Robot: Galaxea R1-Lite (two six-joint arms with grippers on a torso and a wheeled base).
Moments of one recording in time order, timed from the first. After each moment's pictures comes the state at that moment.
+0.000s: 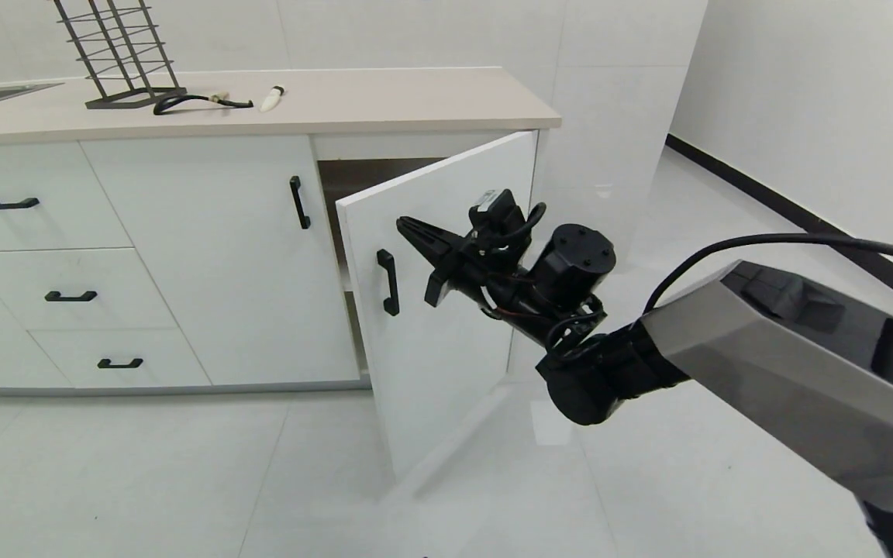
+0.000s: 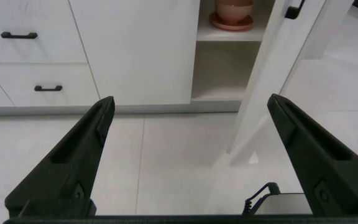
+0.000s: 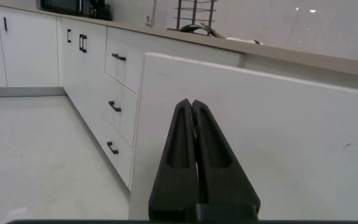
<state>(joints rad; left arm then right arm) 0.00 0.00 0.00 0.00 -0.02 -0.02 0.69 2.39 -1.36 -1.40 0.36 -0.08</state>
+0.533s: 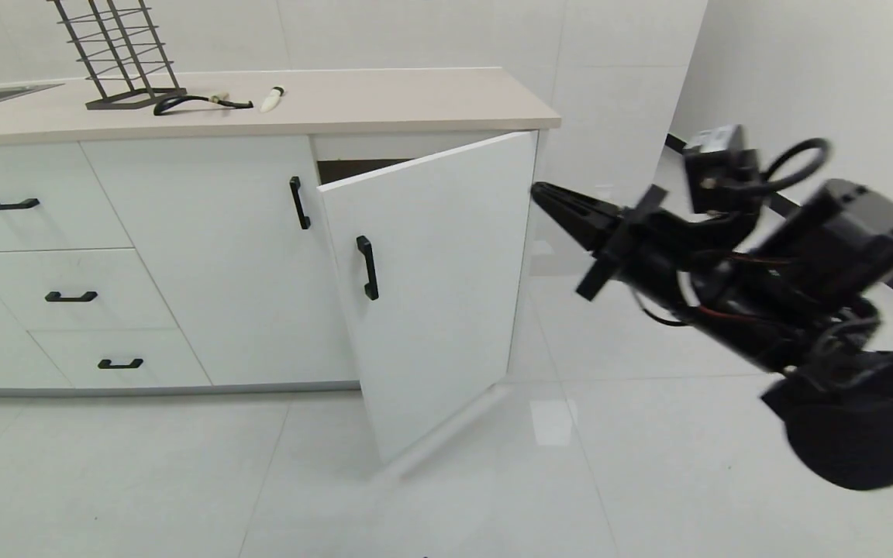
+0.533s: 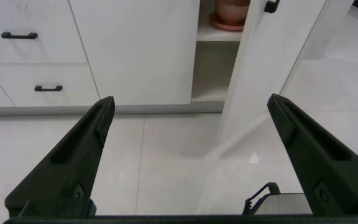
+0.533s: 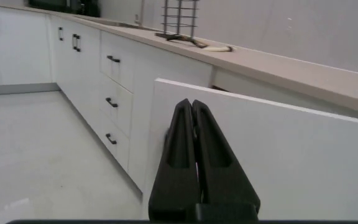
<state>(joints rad) 0.00 0.00 0.00 0.00 -0.02 -0.02 0.56 1.81 -0.73 -1.42 0.36 -0.08</state>
